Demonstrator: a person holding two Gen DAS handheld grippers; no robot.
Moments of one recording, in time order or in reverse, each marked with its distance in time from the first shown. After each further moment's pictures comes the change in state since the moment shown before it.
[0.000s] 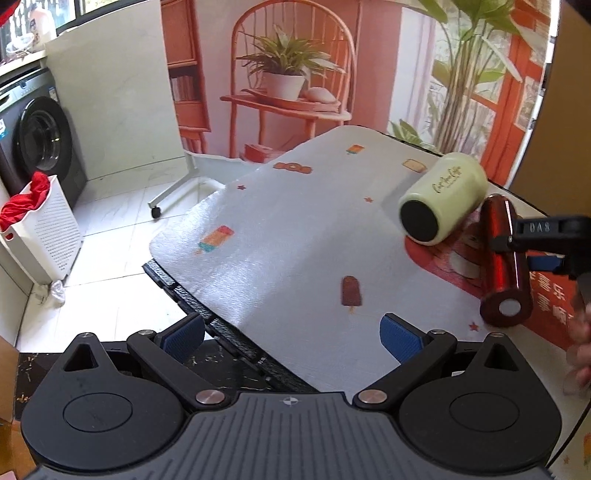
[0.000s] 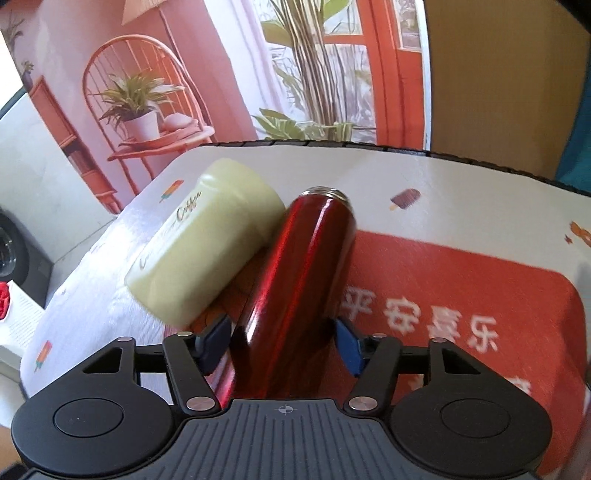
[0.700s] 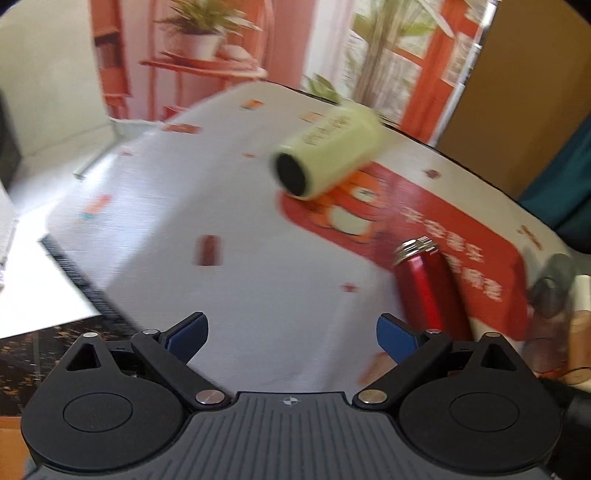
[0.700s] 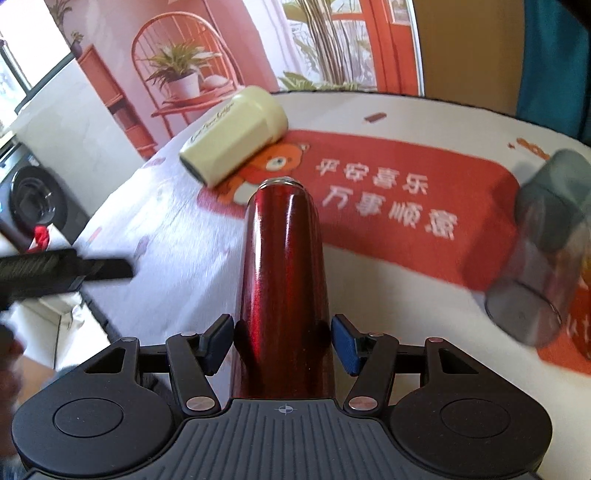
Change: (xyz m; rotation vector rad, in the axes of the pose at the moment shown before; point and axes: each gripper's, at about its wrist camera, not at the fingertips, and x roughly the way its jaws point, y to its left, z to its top) left arm 0.015 -0.088 0.001 0.046 0.159 -0.227; right arm -0.115 -0.044 -0.115 -0.062 0.102 0.100
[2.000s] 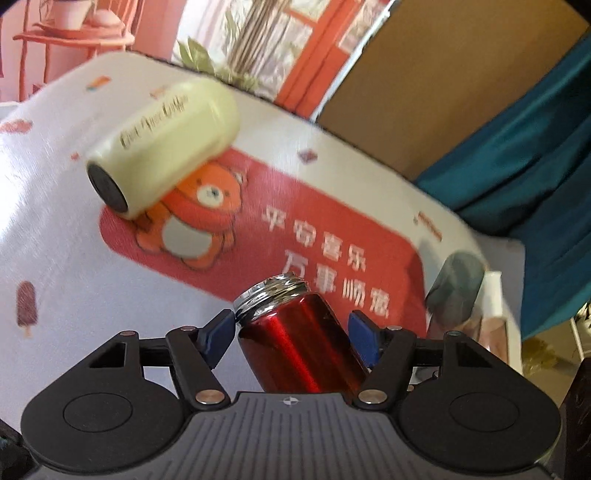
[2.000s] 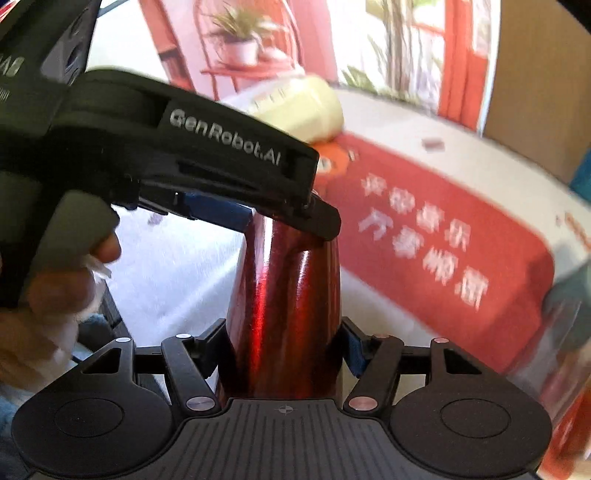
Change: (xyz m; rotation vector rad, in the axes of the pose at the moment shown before) left arm 0.062 -0.047 0.048 0.052 0.094 -0.382; right arm 0.024 0.023 0.041 -0.303 0.023 0.017
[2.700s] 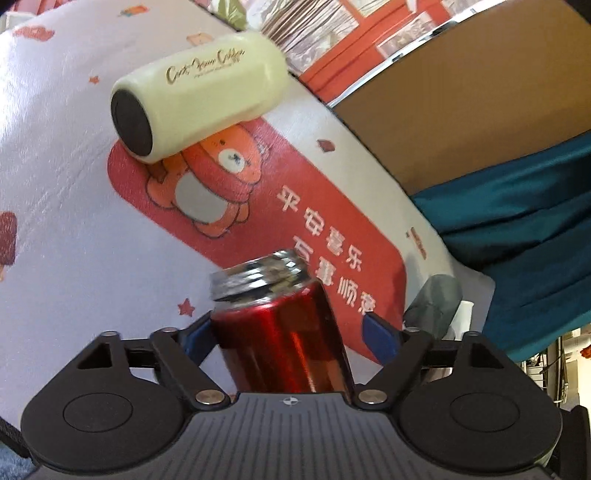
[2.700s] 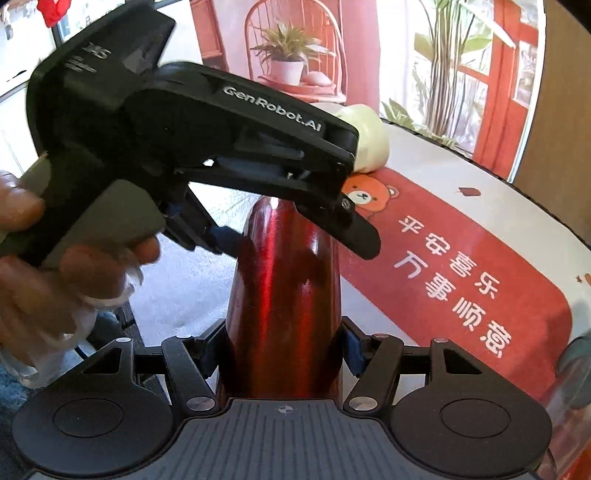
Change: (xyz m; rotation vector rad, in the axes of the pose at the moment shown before) left arm 0.016 0.046 -0.006 -0.230 0.063 -0.158; right arm 0.007 0.012 -0.005 -0.106 -0.048 0.032
